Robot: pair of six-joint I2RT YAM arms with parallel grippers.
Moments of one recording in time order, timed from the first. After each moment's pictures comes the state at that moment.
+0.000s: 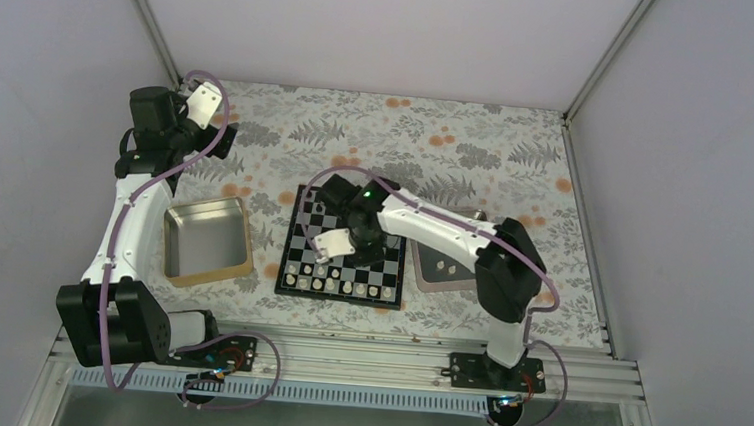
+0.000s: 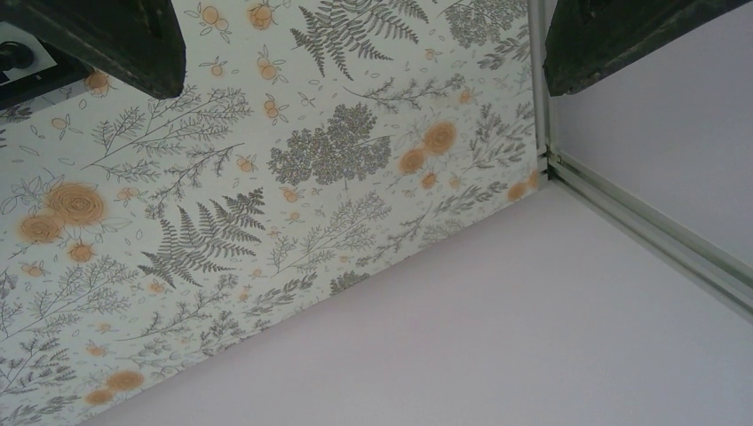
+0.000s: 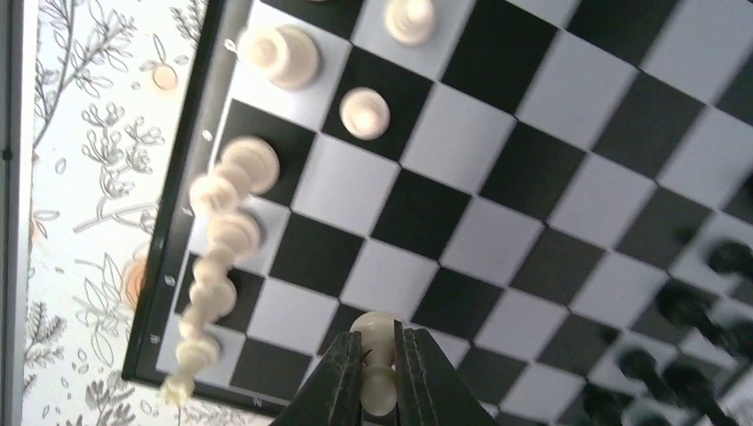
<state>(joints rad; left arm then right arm) 0.16 1.25 1.11 -0.32 0.29 0.49 0.97 1.87 1.54 -1.11 -0.02 -0.94</state>
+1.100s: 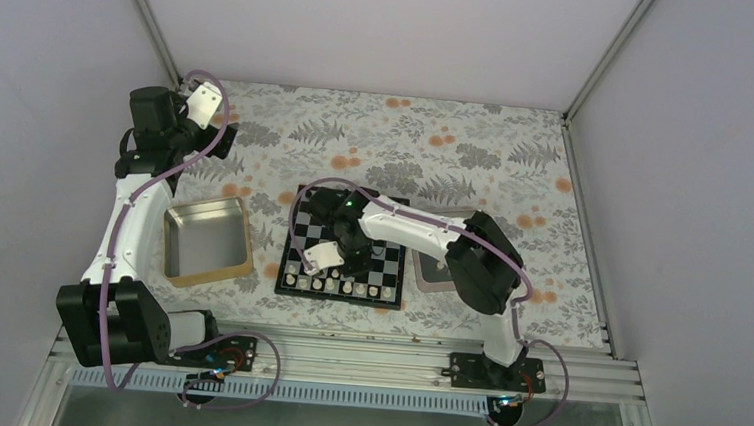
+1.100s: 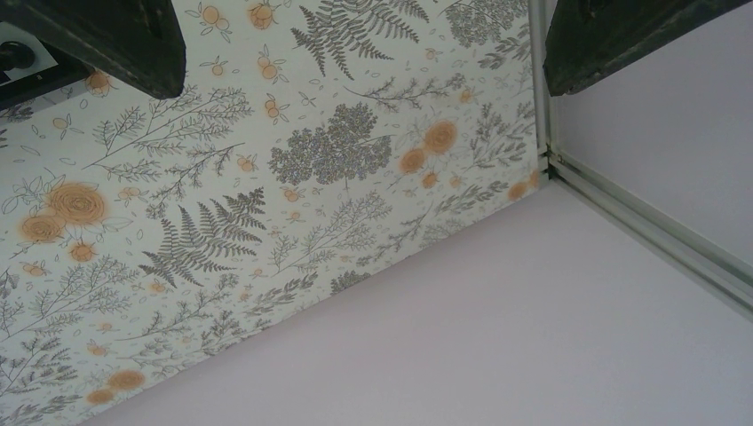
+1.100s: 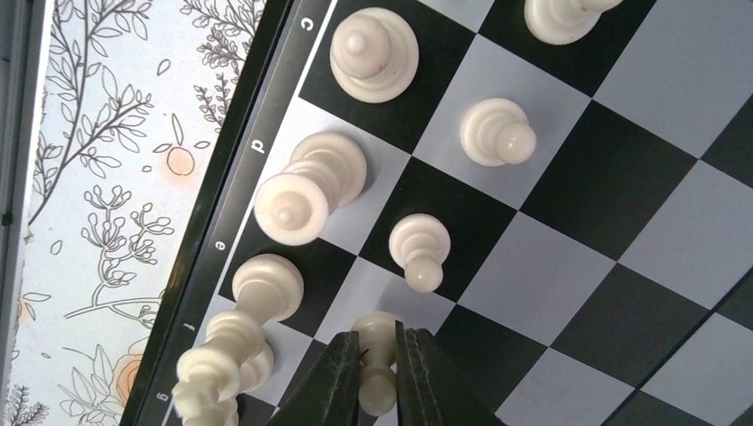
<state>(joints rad) 0.16 1.25 1.11 -0.32 0.29 0.49 1.02 2.01 1.54 -1.04 -0.12 -0.98</state>
